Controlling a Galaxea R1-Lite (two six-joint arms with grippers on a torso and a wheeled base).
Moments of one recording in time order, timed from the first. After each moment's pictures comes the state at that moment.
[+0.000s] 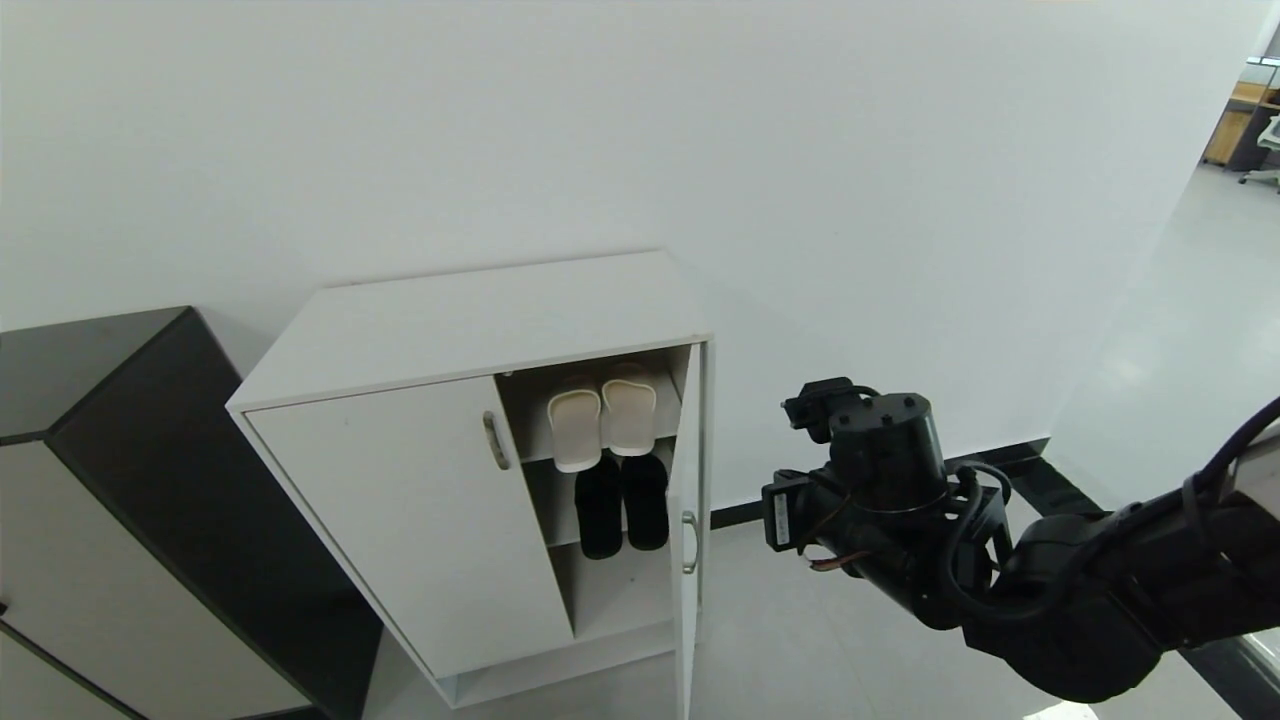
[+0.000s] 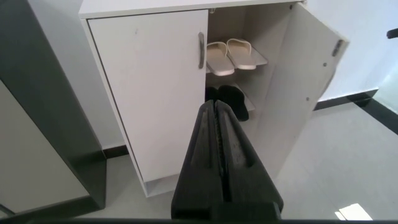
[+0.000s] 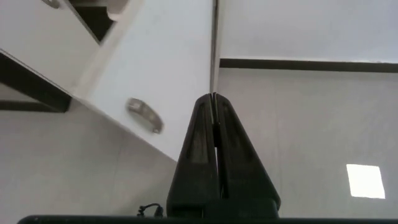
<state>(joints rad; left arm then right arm) 0.00 0.00 0.00 0.00 -0.01 -0.01 0.77 1.92 -0.90 -0.62 -0.42 0.20</state>
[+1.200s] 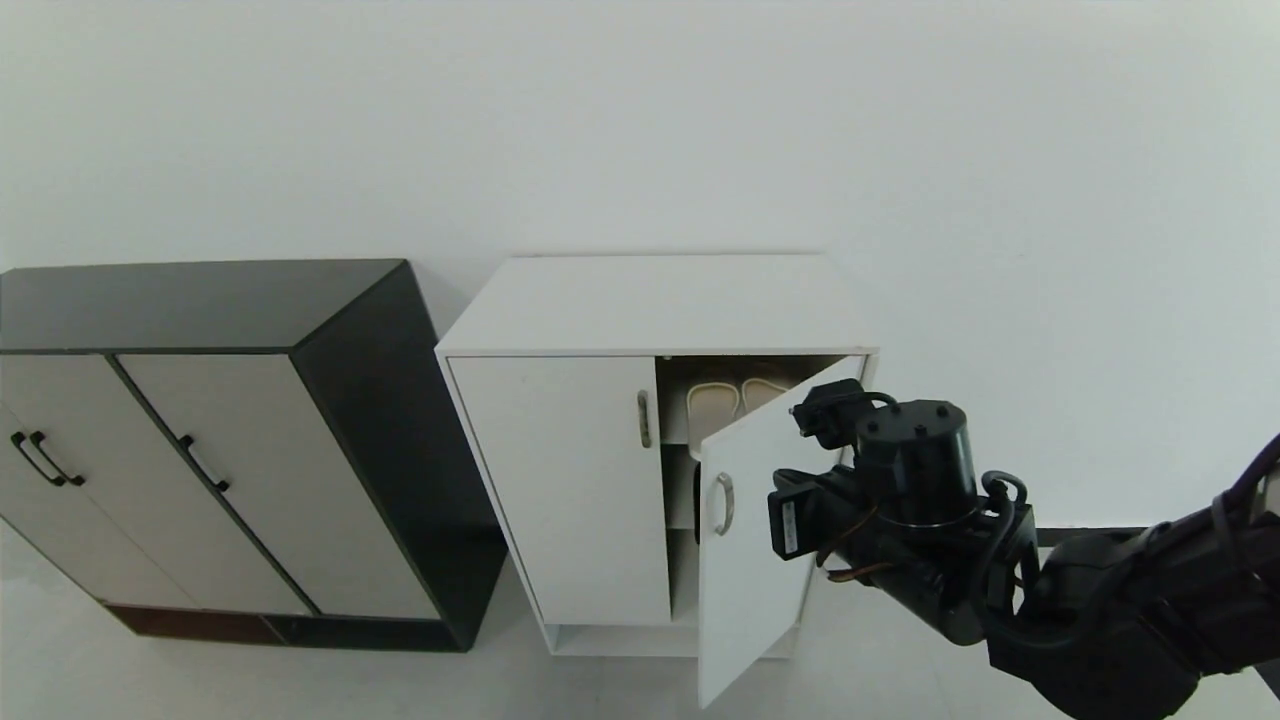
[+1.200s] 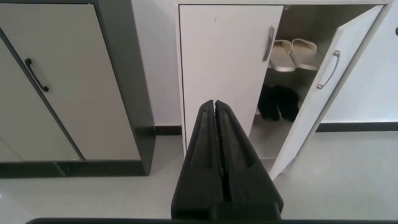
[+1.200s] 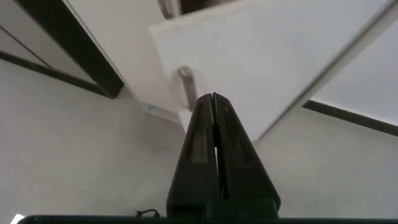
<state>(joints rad) 0.00 0.00 0.00 0.00 -0.01 -0.01 0.78 1.89 -0.83 -0.74 -0.36 0.14</state>
